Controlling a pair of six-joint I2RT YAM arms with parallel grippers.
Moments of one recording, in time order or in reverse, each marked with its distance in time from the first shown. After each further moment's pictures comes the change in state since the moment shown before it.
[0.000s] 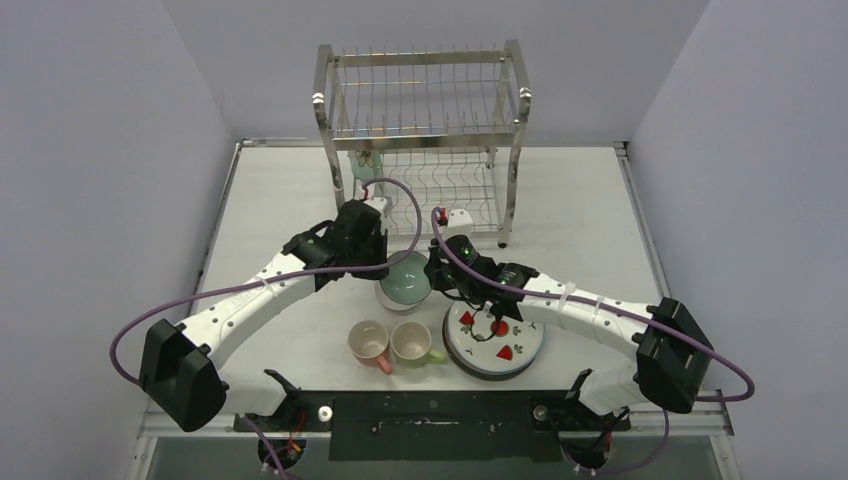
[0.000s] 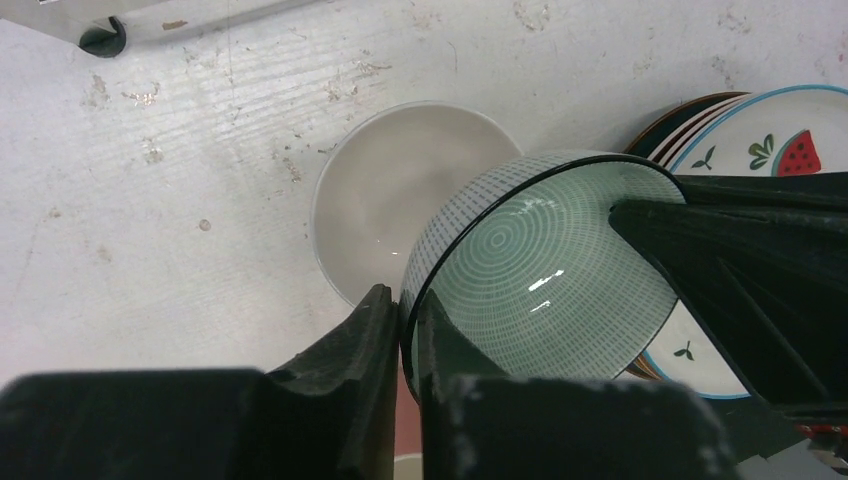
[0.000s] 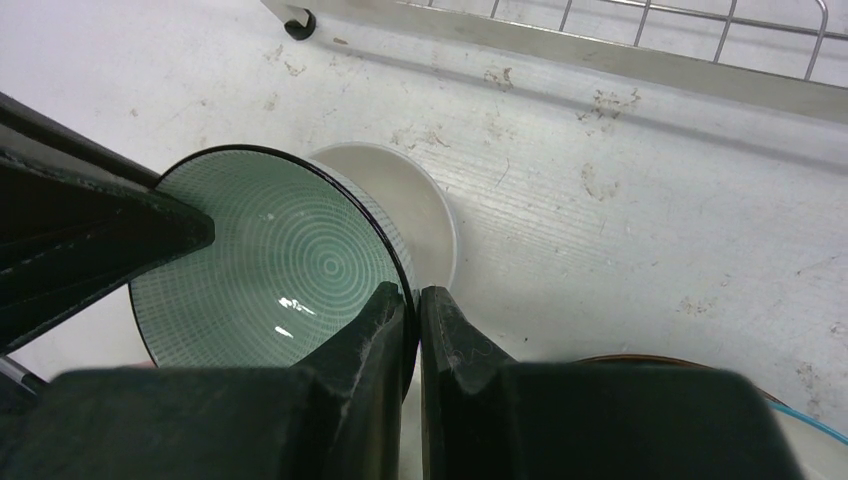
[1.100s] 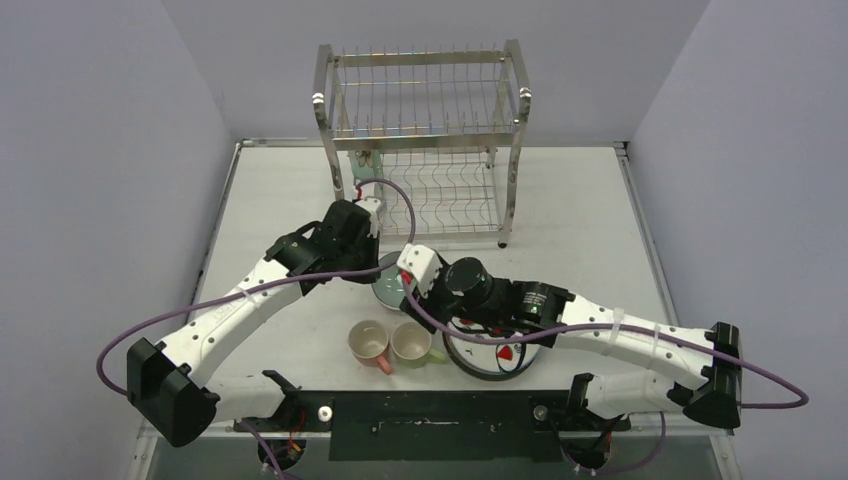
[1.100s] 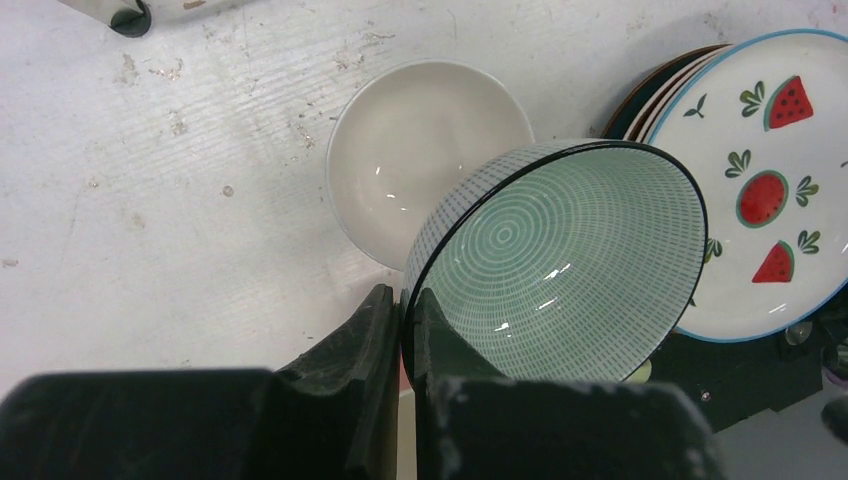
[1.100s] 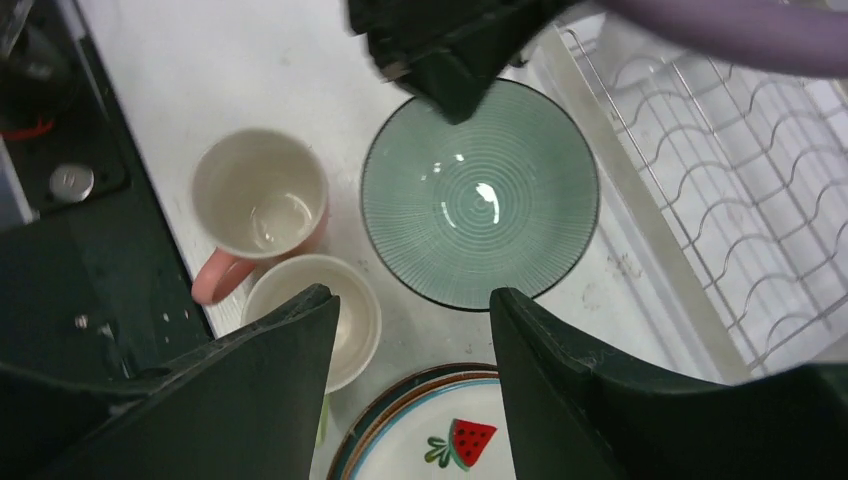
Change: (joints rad) left arm -0.002 -0.080 0.021 -0.109 0.014 0.057; right arm 0.193 -0.188 0.118 -0.185 -0.141 -0.588
